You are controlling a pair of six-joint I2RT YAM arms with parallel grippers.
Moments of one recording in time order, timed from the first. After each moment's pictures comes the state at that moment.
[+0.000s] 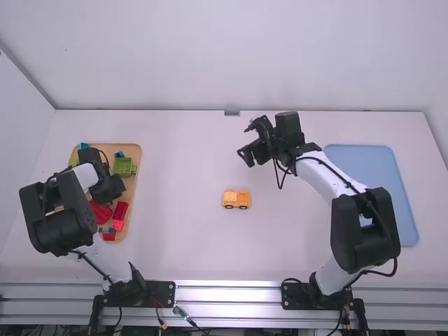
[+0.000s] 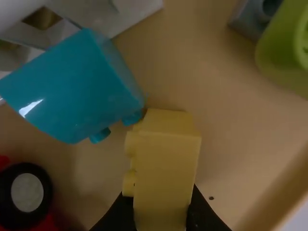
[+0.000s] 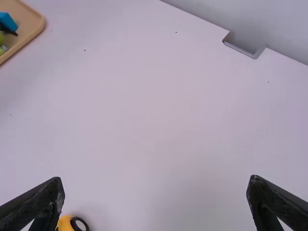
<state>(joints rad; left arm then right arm) 0.47 1.84 0.99 -0.50 0.00 -0.12 0.29 1.73 1.15 -0.20 -0.43 -0.24</state>
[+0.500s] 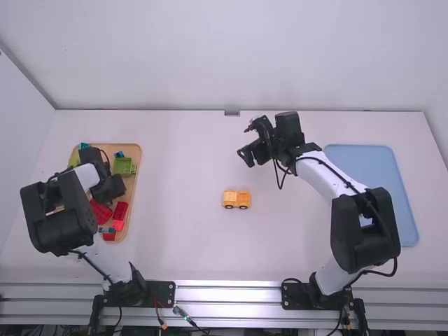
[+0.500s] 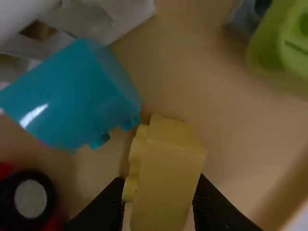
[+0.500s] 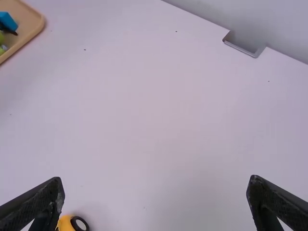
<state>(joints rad) 0.47 1.84 0.98 -0.47 -0.02 -0.07 0.29 1.73 1.15 -0.20 -0.43 -0.24</state>
